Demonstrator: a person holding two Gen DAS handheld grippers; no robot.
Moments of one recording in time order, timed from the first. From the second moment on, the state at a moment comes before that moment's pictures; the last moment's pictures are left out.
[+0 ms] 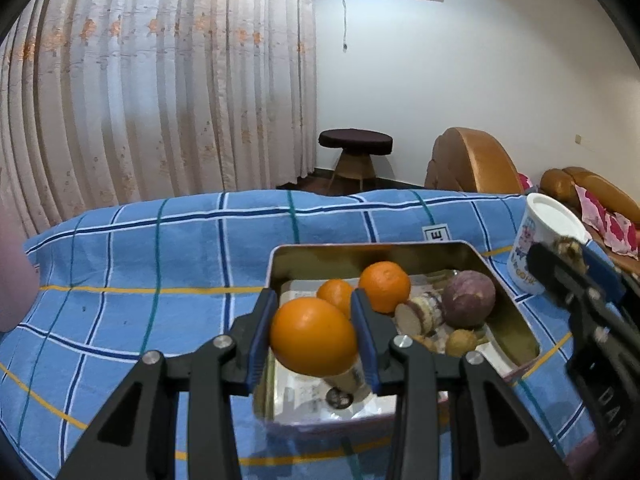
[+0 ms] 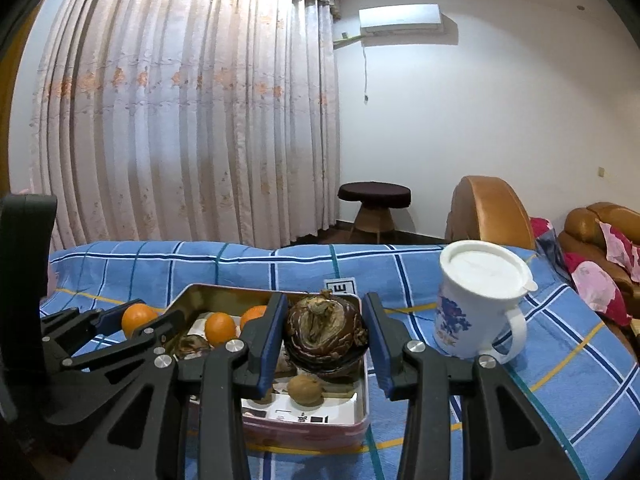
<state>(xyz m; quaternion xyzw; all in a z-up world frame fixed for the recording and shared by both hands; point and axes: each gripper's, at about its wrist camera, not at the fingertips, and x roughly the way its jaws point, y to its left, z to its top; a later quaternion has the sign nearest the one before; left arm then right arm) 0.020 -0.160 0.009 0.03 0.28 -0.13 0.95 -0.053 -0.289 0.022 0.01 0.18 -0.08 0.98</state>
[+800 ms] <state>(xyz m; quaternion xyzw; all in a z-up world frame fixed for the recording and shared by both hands) 0.019 -0.132 0.014 0.01 0.23 -0.05 0.97 -0.009 -0.301 -0.013 0.09 0.28 0.03 0.96</state>
